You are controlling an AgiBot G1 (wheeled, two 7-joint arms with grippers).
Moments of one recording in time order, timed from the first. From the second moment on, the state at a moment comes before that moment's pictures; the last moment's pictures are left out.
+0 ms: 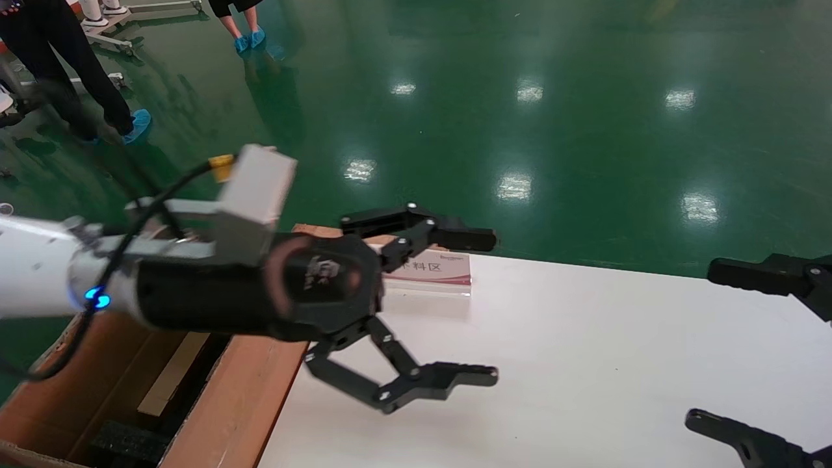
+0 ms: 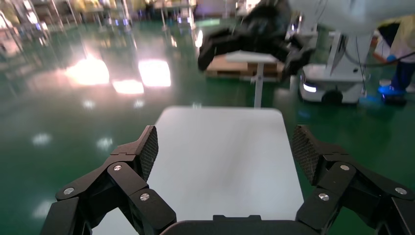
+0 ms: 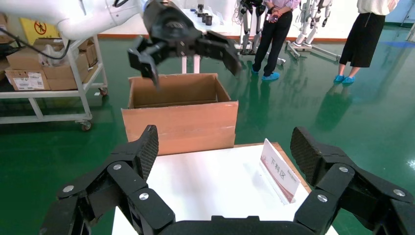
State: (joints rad) left arm -1.11 0.61 0.33 -1.28 0.74 1.48 -0.20; right arm 1.08 -0.60 -0.30 1.28 -0.72 -1.49 0.18
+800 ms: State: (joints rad) left arm -1.06 0.61 0.27 -1.28 0.73 1.50 -0.19; right arm 1.08 -0.60 -0.30 1.28 -0.72 -1.49 0.18
